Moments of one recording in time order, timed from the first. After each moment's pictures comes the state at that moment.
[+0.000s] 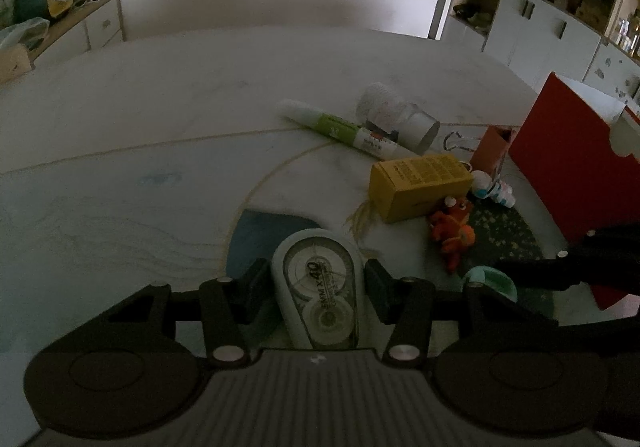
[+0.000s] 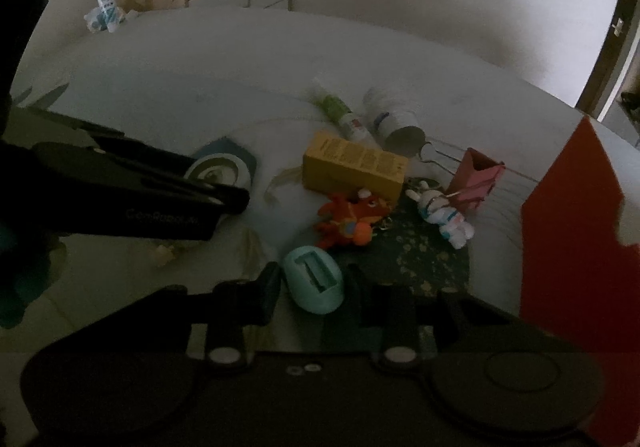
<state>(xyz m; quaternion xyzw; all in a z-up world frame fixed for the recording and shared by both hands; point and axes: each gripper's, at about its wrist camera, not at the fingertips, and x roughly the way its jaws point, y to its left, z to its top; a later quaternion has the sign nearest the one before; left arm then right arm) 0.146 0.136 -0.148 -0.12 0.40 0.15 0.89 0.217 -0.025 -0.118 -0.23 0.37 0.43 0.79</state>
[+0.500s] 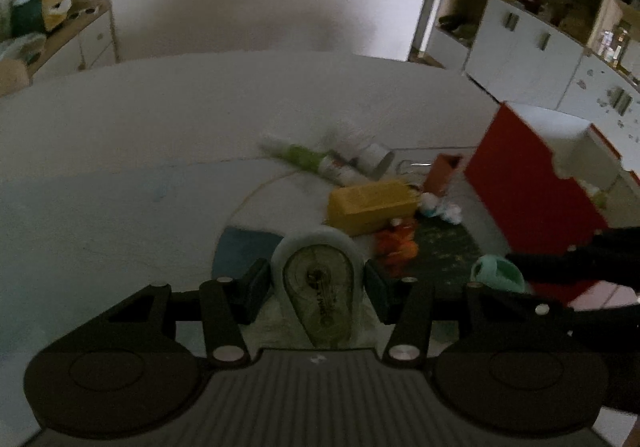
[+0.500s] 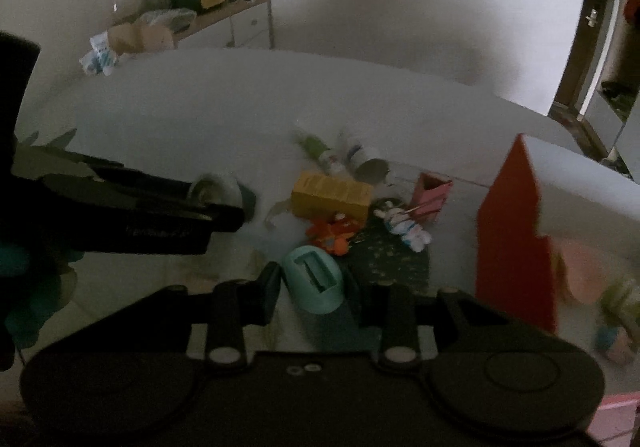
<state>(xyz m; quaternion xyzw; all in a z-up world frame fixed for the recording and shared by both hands) 0.129 0.114 -0.102 -0.13 0.39 0.13 0.90 0.207 -0.058 -0.067 -0.18 0.36 0.42 0.81</state>
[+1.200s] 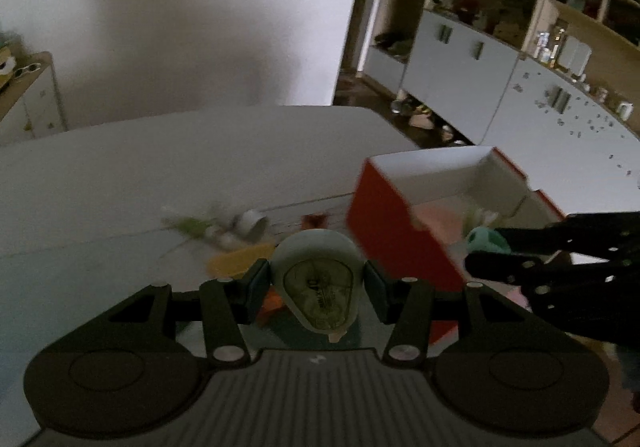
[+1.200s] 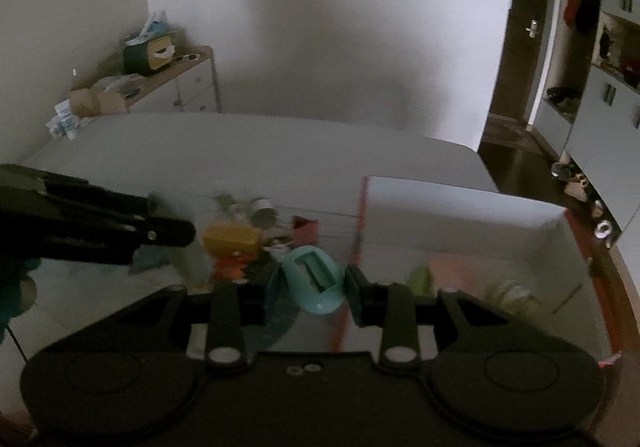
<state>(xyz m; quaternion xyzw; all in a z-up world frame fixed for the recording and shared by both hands) 0.151 0.035 -0.024 -0.11 0.35 0.05 0.93 0.238 -0.160 -0.007 -0.14 0.32 0.37 0.86</state>
